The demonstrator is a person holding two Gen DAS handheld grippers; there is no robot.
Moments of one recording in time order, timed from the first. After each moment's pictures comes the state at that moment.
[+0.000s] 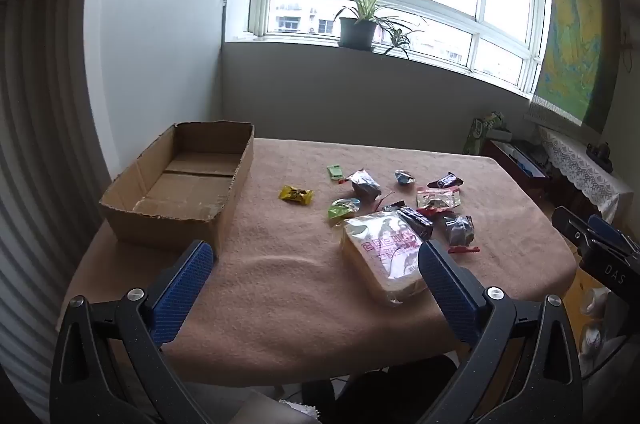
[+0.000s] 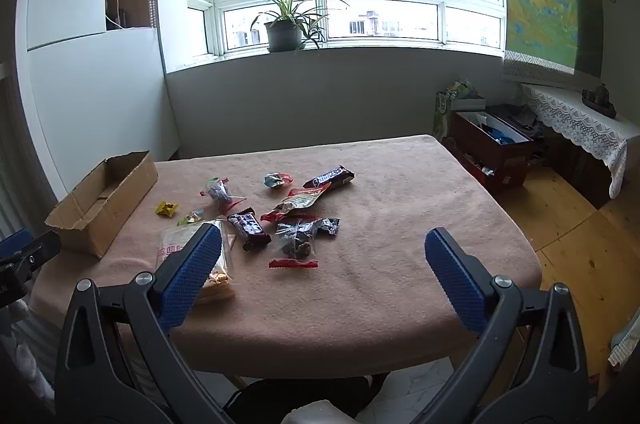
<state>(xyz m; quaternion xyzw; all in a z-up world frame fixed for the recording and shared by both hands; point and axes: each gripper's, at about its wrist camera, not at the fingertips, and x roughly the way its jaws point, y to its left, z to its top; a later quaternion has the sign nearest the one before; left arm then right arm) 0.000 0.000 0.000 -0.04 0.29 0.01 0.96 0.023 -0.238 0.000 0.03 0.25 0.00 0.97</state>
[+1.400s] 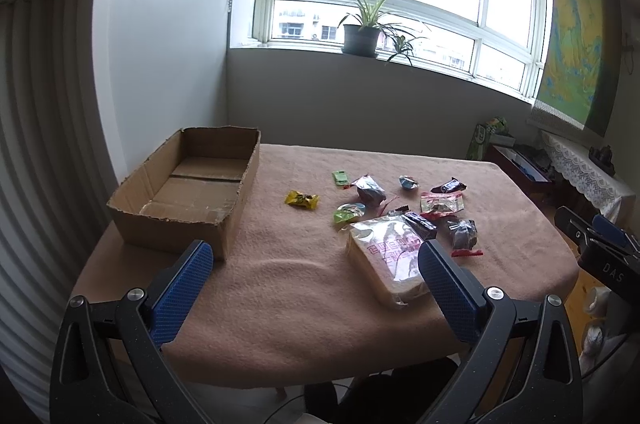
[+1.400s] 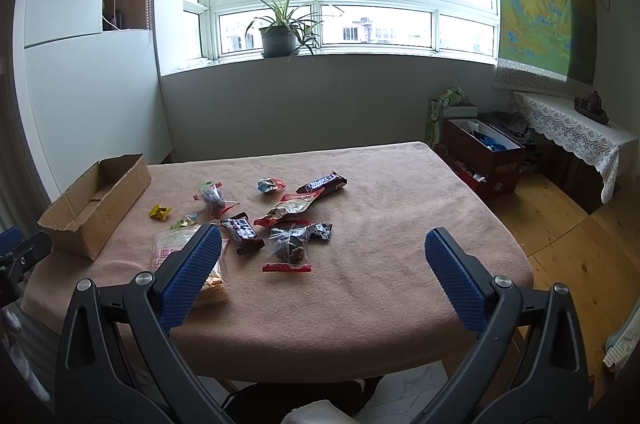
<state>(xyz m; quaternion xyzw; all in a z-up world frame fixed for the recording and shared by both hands) -0.006 0.005 0.002 -0.06 0.26 0.01 0.96 0.020 -0.233 0.004 0.02 0.23 -0.01 0.97</state>
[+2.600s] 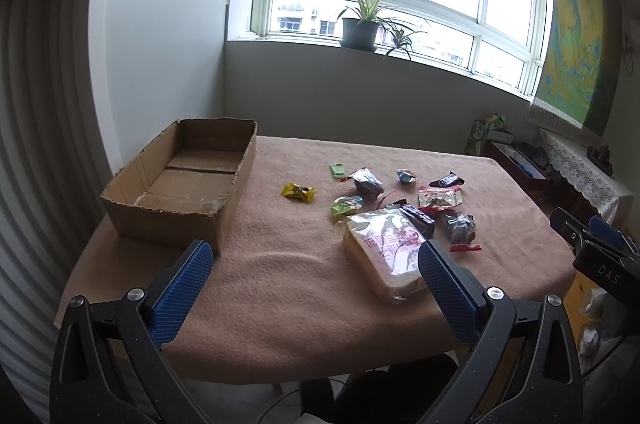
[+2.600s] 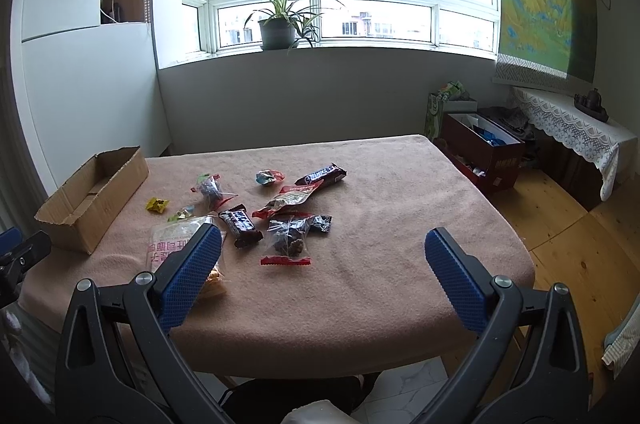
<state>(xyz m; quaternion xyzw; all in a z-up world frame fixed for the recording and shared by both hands) -0.004 0.006 -0.006 -0.06 0.27 0.00 0.96 0.020 -0.234 -0.005 0.02 0.24 -0.01 0.97</state>
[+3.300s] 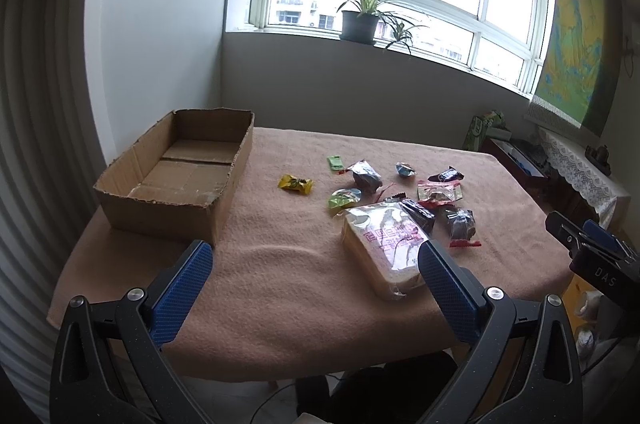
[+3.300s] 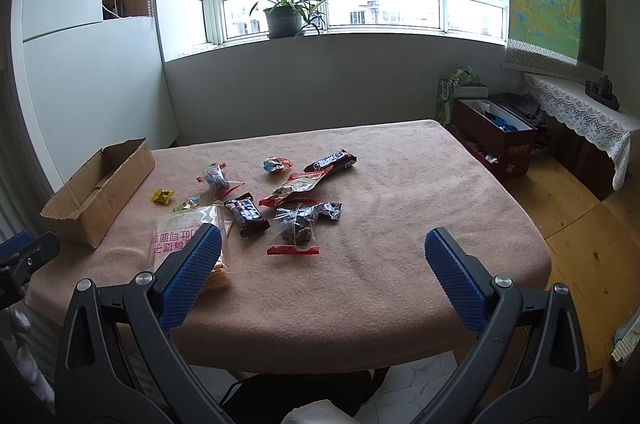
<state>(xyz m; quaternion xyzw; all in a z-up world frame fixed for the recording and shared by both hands) 0.002 0.007 -0.014 -0.07 0.29 0.00 0.96 0.030 -0.238 -0.020 0.04 0.26 0.02 0.96</state>
